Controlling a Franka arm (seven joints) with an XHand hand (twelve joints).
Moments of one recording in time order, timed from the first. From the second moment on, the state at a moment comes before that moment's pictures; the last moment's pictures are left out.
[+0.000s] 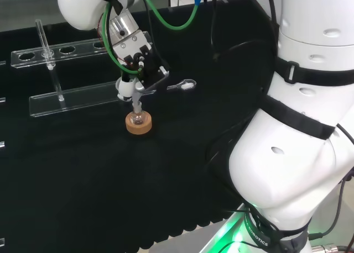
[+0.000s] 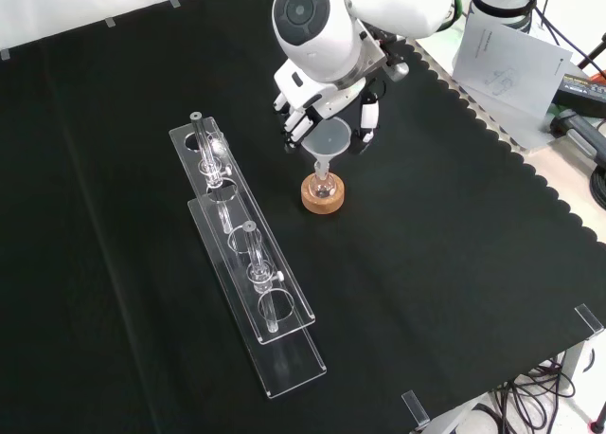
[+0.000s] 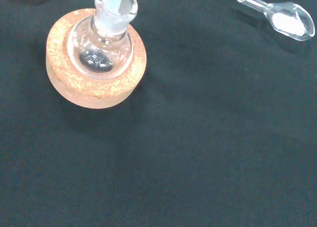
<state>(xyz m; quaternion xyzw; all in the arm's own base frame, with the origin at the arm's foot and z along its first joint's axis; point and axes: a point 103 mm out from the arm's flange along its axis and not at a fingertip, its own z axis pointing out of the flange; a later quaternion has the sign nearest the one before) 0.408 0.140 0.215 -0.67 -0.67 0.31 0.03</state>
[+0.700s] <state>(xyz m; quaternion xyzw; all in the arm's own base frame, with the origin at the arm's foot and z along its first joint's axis) 0.409 0.141 0.208 -0.67 -0.67 0.32 0.04</state>
